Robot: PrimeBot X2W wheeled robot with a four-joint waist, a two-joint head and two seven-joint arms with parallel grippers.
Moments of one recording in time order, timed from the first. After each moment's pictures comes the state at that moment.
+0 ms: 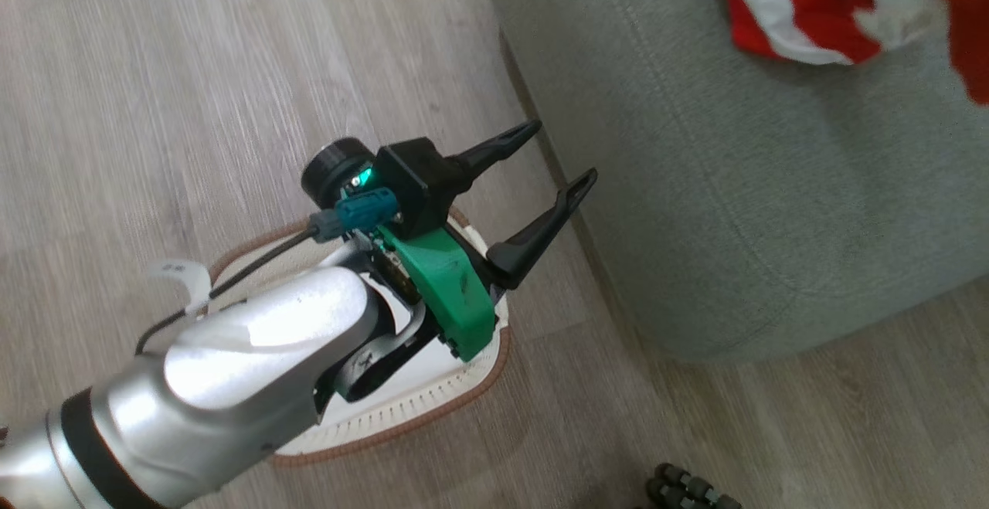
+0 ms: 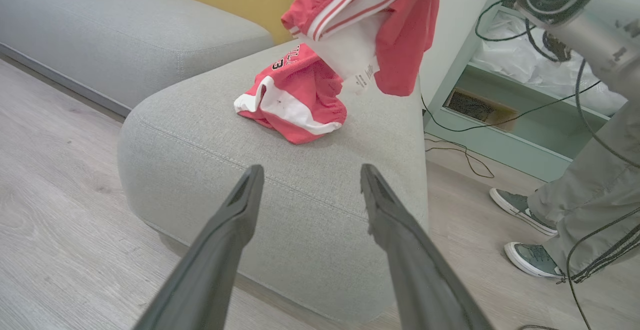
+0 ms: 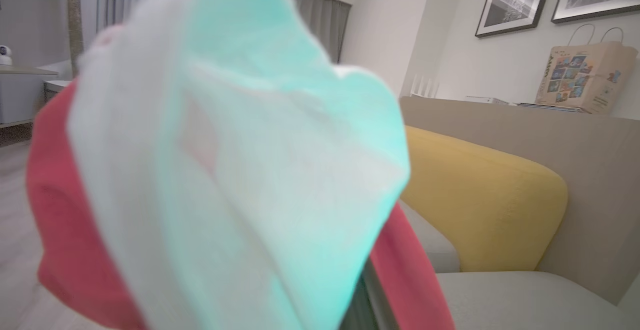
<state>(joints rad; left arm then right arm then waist) -0.88 0.46 -1.21 -0.03 -0.86 0.16 -0.09 -0.69 -0.43 -0.07 0.13 0.35 0.13 -0.11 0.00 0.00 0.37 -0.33</state>
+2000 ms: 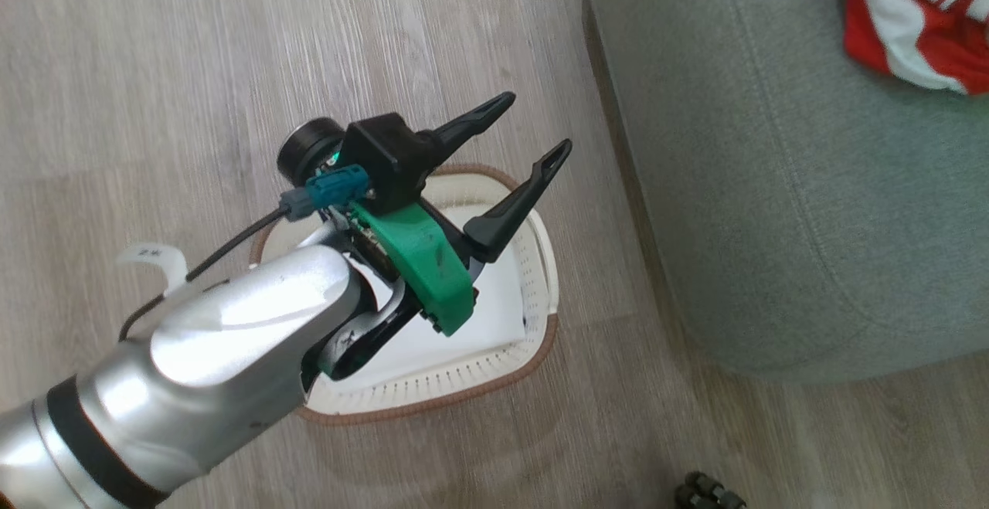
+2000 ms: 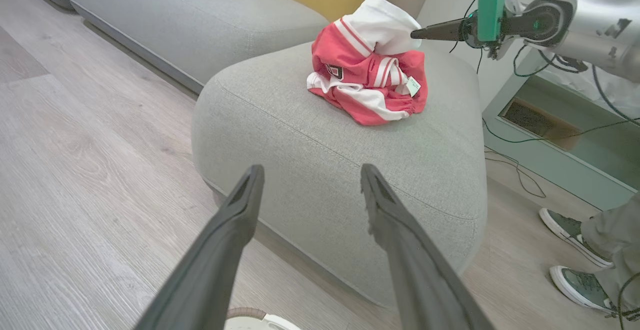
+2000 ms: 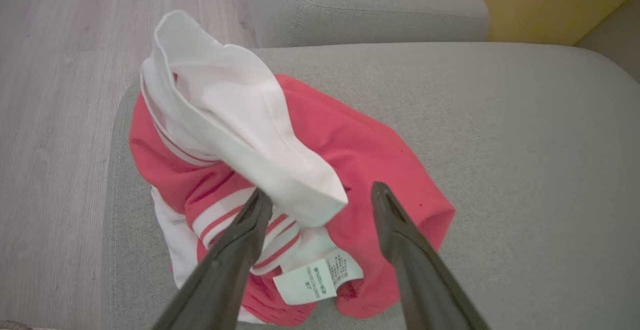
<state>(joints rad) -0.92 0.47 -1.21 0.02 -0.89 0.14 -0.13 -0.92 -0.62 0.11 0.73 0.51 0.13 0.29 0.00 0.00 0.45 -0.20</state>
